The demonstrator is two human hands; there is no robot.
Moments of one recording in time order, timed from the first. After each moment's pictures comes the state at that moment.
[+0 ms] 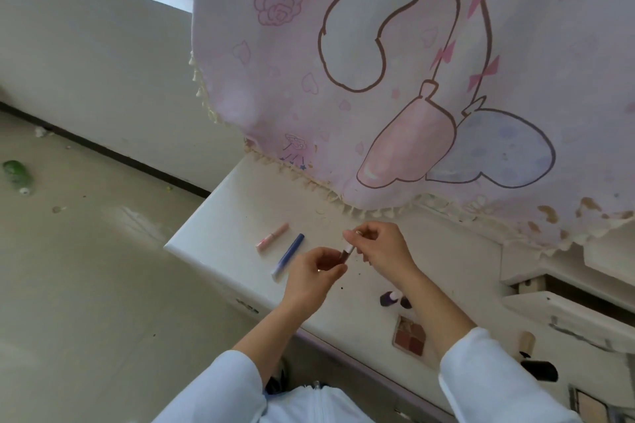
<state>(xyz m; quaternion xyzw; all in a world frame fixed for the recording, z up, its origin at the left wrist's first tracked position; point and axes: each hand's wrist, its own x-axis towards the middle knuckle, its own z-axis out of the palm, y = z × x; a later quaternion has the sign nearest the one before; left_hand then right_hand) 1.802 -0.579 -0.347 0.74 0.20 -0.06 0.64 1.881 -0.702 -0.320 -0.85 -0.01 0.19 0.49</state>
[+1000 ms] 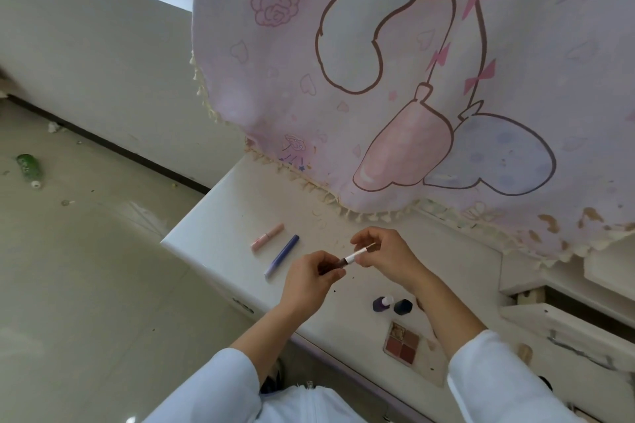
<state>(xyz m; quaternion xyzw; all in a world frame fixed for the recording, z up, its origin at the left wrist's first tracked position) 1.812 -0.593 -0.360 0.81 0.18 -0.06 0.56 1.898 -0.734 -0.320 -0.84 -0.08 0.29 0.44</state>
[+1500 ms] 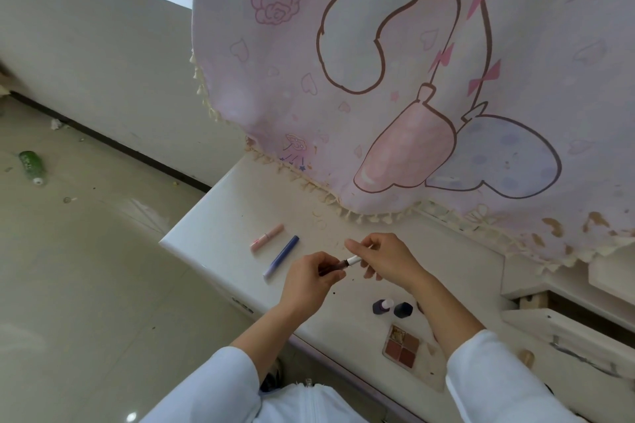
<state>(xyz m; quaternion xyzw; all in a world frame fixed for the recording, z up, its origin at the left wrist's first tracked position) 1.818 -0.593 -0.364 0.82 0.18 -0.06 0.54 1.901 -0.733 -0.325 -0.86 -0.04 0.30 0.40</state>
